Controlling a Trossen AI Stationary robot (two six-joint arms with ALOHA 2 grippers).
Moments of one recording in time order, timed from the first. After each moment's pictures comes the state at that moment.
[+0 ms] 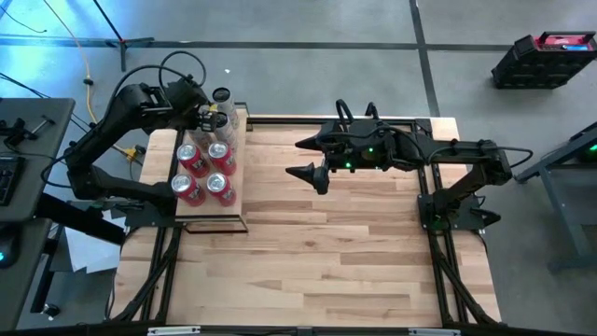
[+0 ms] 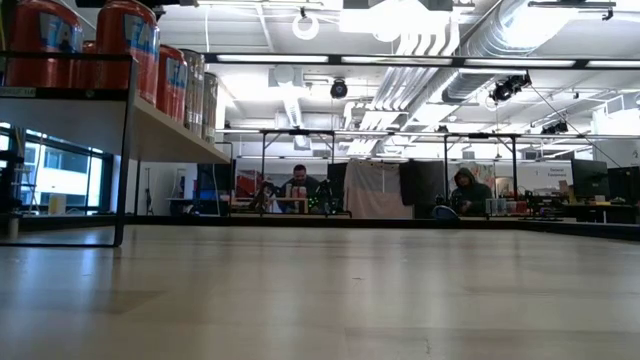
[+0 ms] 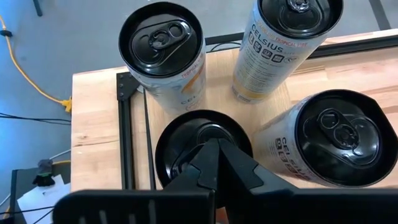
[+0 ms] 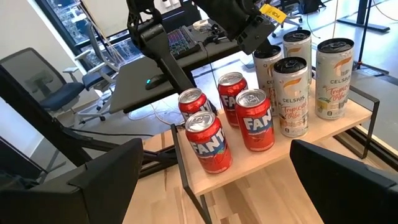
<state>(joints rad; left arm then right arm) 0.59 1.20 1.60 -1.57 -0.47 -0.76 0.04 1.53 1.67 -0.38 0.14 0.36</state>
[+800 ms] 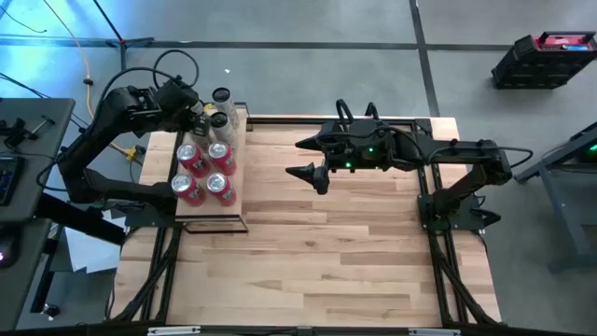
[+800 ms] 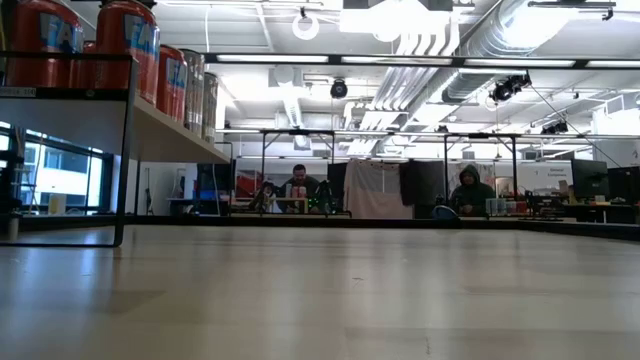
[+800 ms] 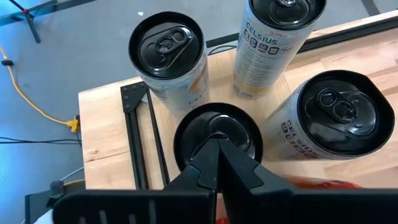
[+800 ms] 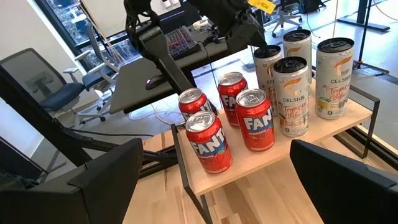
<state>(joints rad) 0.59 1.14 1.60 -1.57 -0.48 -0.62 0.04 1.53 1.67 -0.38 0.14 0.37</state>
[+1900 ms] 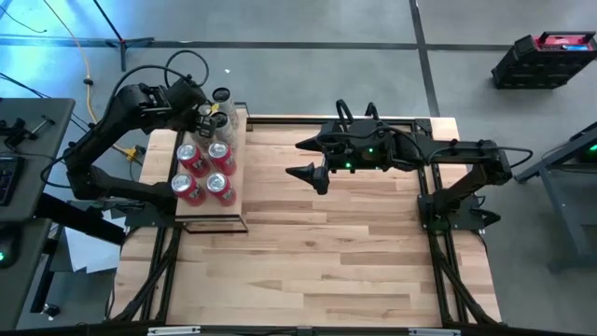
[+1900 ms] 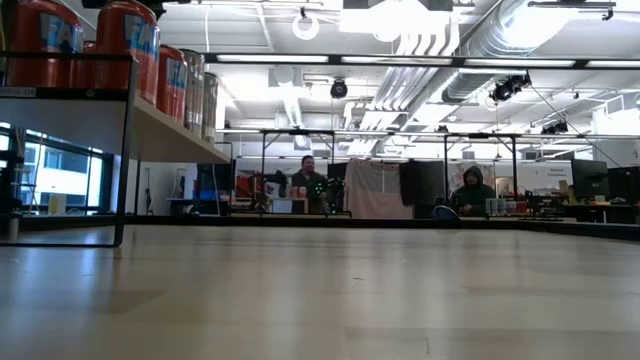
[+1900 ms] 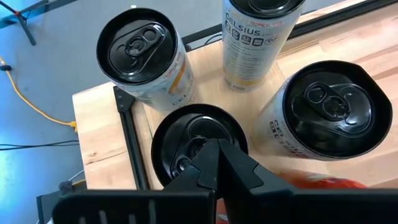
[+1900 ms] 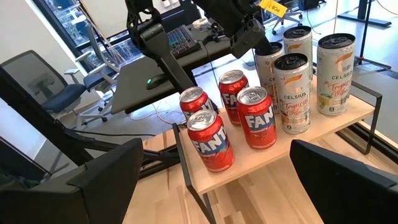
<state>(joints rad) 0.59 1.20 1.60 -1.57 -0.44 -0.57 0.04 1.53 1.67 -0.39 0.14 0.39</state>
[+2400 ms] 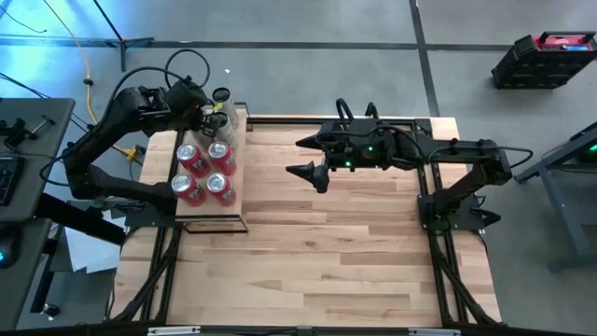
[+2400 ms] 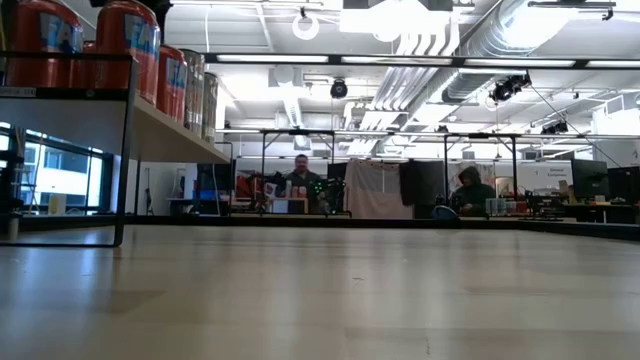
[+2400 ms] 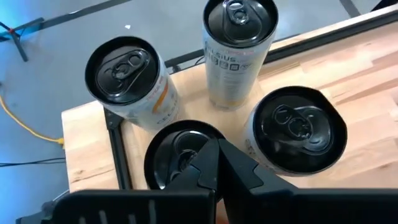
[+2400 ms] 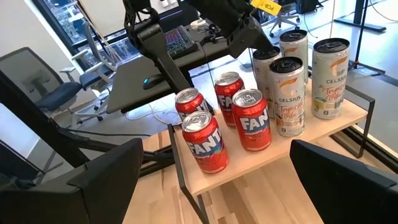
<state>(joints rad) 0.53 1.18 1.60 -1.50 -0.48 -0.60 0.03 1.53 1.67 -0.39 0.14 0.36</state>
